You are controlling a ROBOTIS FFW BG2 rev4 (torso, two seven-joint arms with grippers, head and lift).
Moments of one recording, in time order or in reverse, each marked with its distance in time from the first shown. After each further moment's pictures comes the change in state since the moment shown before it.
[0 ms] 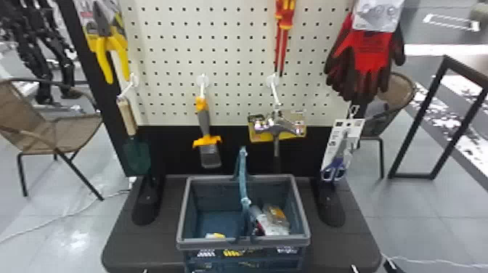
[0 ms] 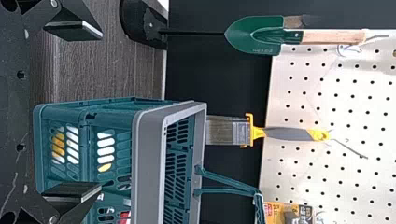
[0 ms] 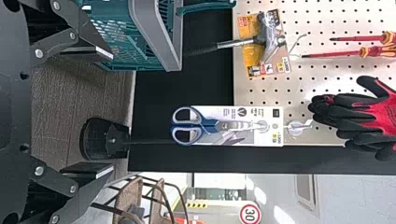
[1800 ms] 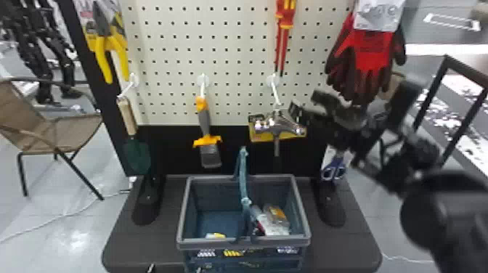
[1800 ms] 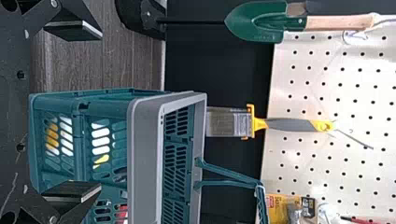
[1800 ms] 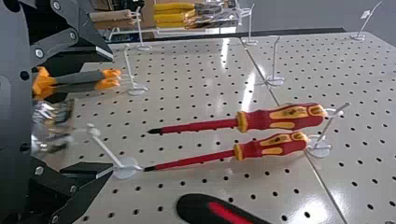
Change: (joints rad) left arm -0.033 0.022 -0.033 0.012 0.009 0.019 0.000; right arm -0.564 -0.099 0.120 -0.543 -0.281 1.012 0.342
